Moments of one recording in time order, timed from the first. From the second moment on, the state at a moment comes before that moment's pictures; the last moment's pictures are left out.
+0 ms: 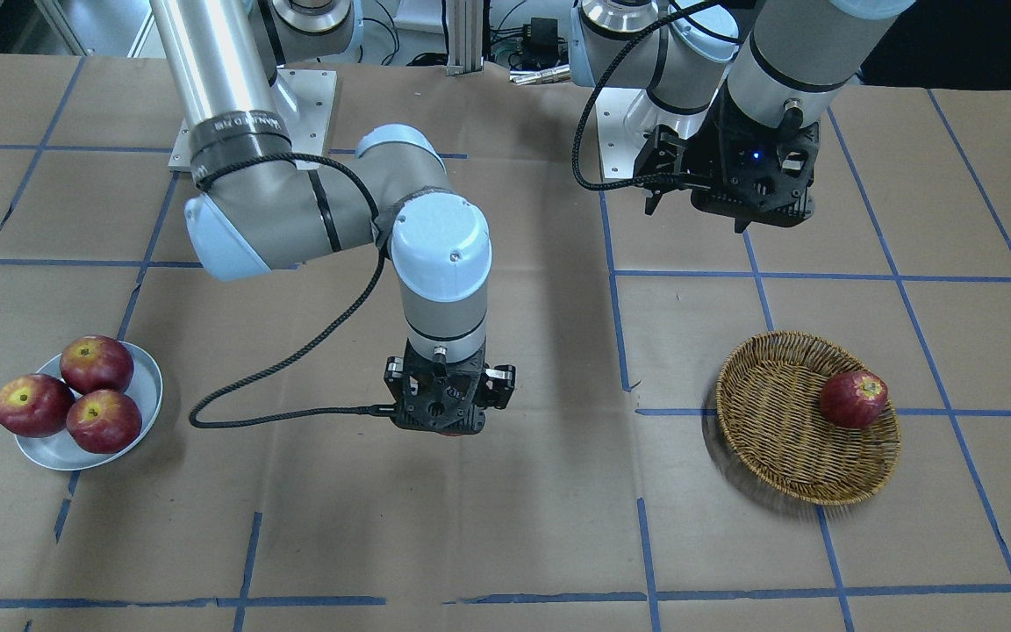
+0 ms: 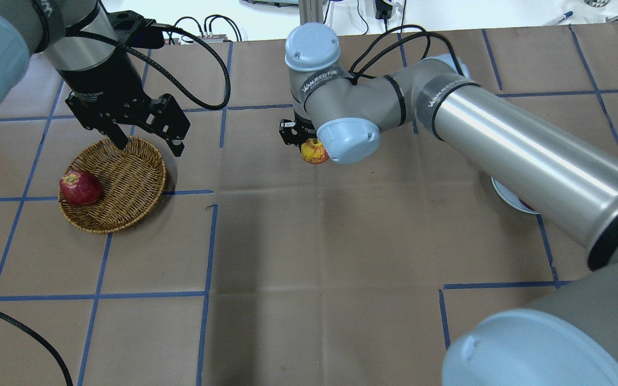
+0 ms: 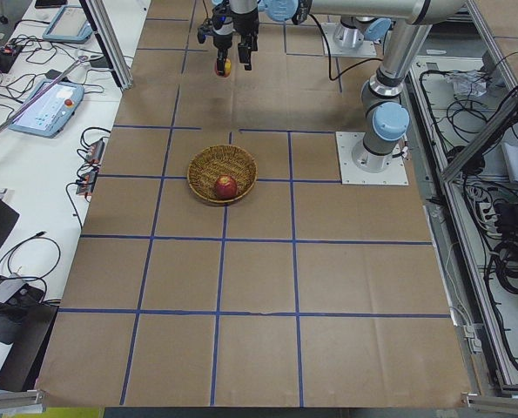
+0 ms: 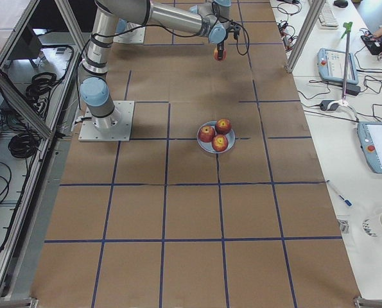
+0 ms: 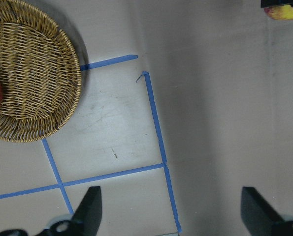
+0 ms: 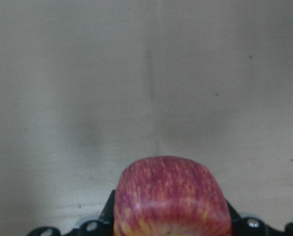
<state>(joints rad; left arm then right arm) -1.57 -1.60 -1.52 -1.72 1.56 0.20 1.90 -1.10 1.47 -2.02 -1.58 0.42</state>
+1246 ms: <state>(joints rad) -1.57 -1.60 -1.53 -1.72 1.56 0.21 1.17 -1.33 1.74 -1.95 -1.57 -0.56</state>
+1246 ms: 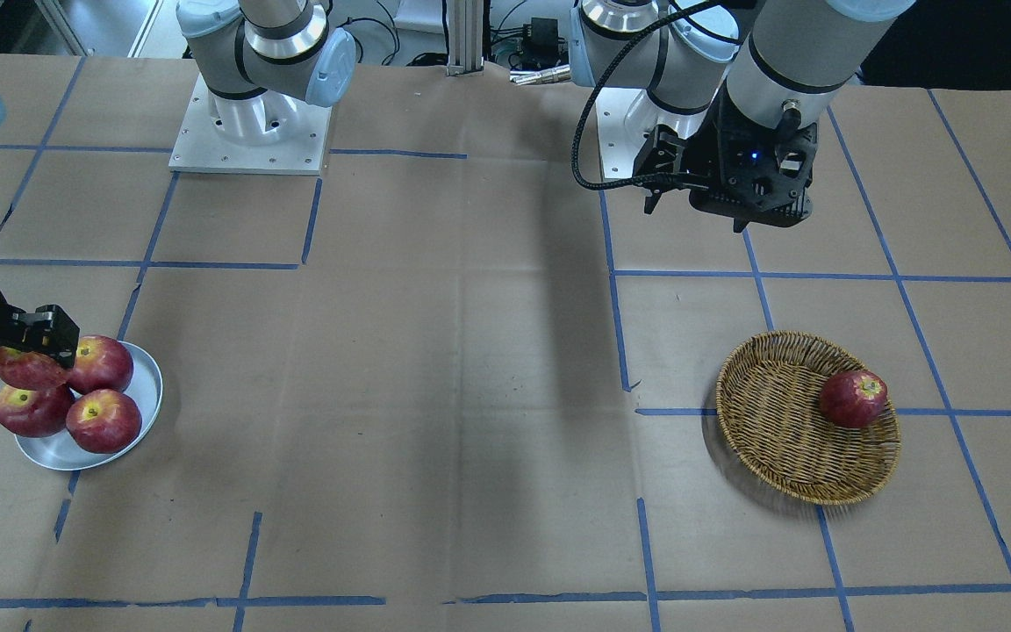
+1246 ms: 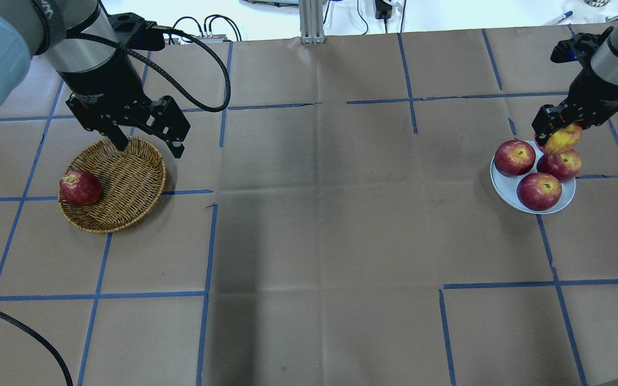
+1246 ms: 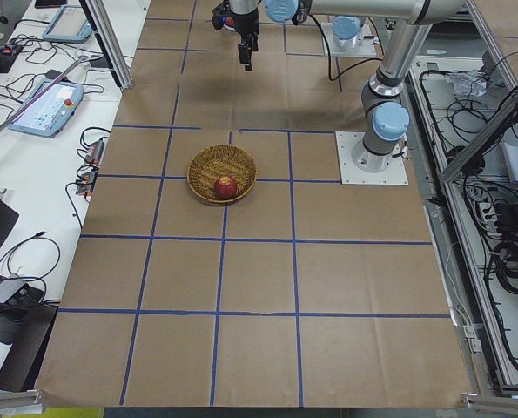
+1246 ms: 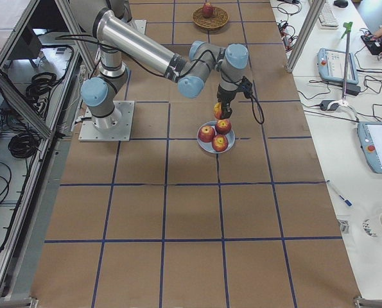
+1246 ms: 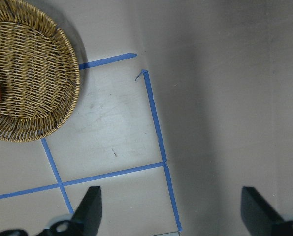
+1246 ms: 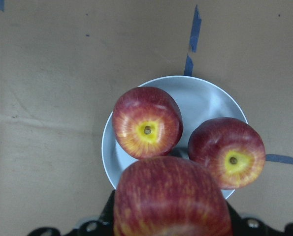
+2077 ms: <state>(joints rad) -1.57 -1.60 -1.53 -1.72 1.56 0.21 1.15 -1.26 1.80 -2.12 -1.58 -0.59</state>
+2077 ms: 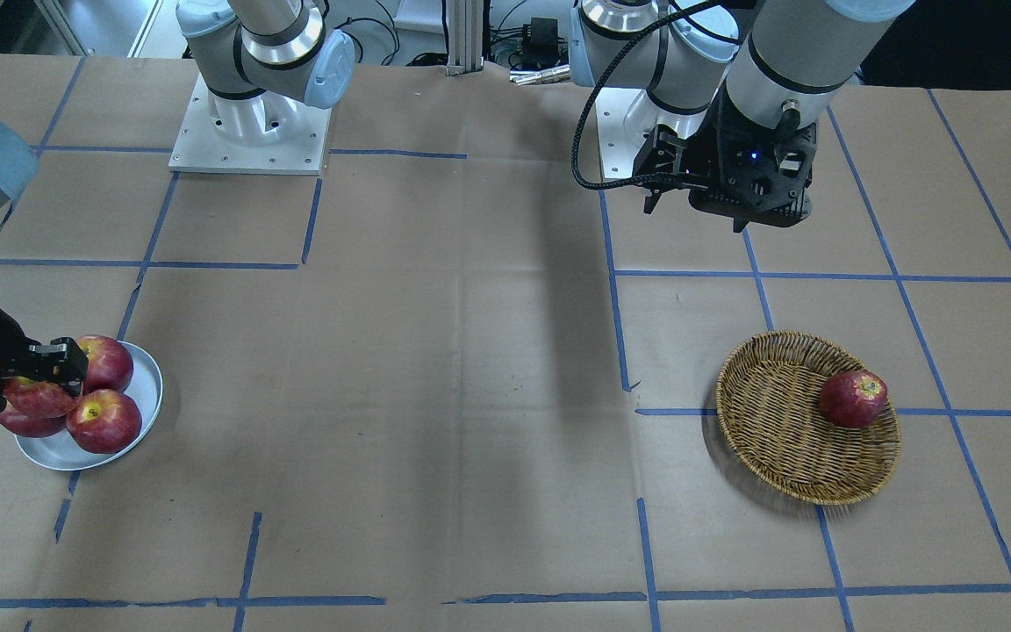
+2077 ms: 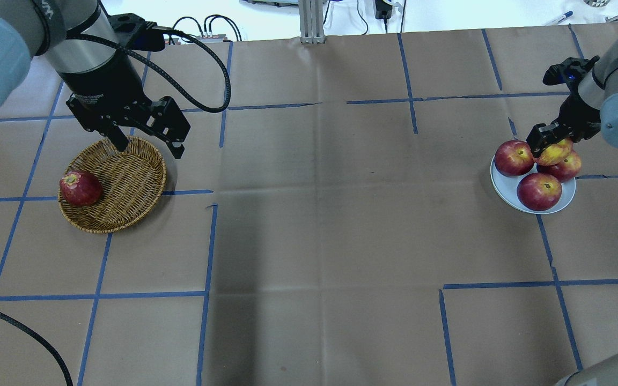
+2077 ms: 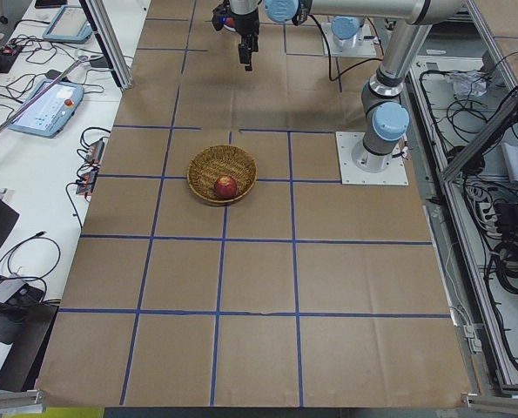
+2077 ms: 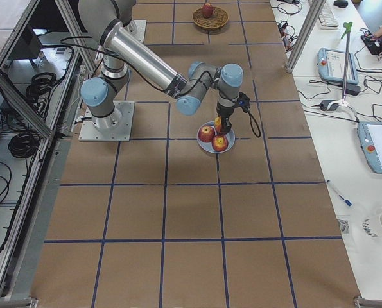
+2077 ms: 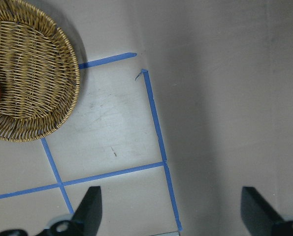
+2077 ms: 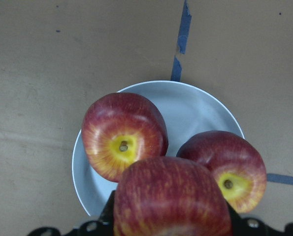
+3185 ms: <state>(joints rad) -1.57 -1.59 -1.54 -1.72 1.56 0.21 1.16 -1.34 1.79 -2.01 -1.62 -0.57</state>
